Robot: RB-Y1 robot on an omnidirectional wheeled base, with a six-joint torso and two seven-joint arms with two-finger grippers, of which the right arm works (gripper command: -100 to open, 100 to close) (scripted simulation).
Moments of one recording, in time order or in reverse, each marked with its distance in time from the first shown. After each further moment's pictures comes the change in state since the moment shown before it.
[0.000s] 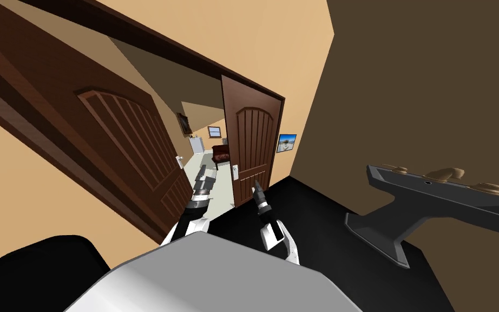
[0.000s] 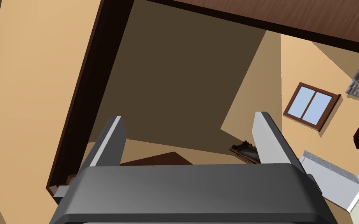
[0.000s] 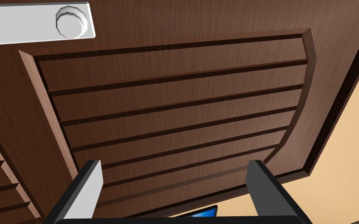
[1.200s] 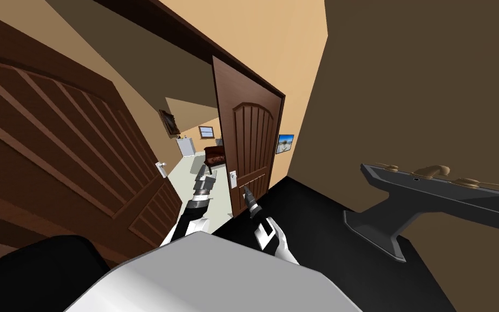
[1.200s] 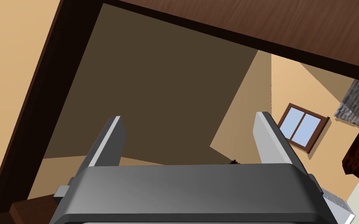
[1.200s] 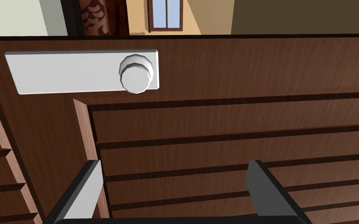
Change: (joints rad) arm -0.182 -0.009 0.185 0.266 -0.010 0.004 -0.054
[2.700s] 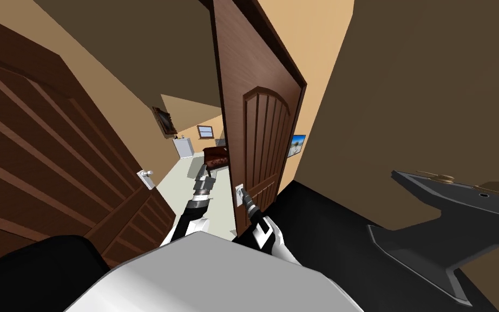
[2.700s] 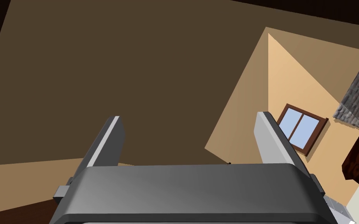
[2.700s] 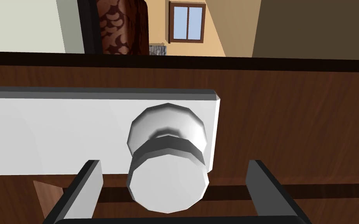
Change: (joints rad) arm -0.072 0.027 0.048 0.137 0.002 0.001 -0.007
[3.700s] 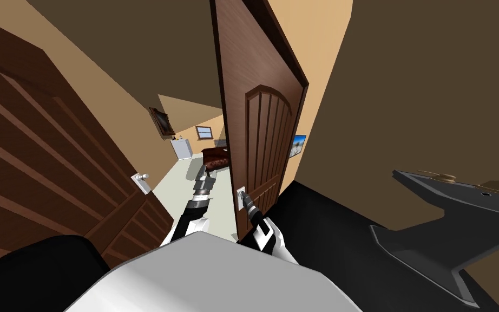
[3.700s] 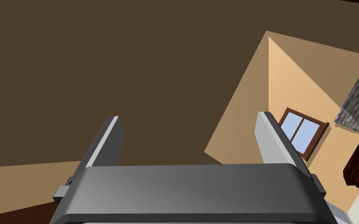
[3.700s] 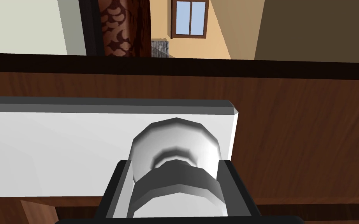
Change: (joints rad) arm 0.018 -0.002 -0.004 -0.002 0.018 0.008 -0.003
